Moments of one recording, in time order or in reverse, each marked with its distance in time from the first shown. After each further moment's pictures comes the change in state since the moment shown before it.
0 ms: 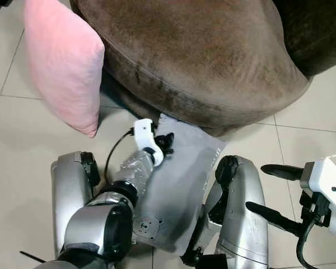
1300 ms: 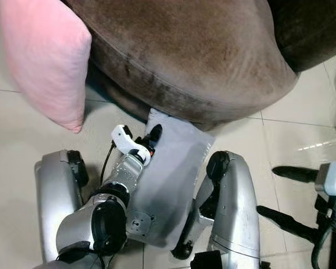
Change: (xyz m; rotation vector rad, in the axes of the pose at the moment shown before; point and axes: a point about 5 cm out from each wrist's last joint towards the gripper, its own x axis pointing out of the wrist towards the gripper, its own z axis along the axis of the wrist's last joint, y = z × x) left arm -0.009 0.024 0.000 -0.491 -0.124 0.047; right arm -0.021 0.005 0.009 0.001 0.050 -0.022
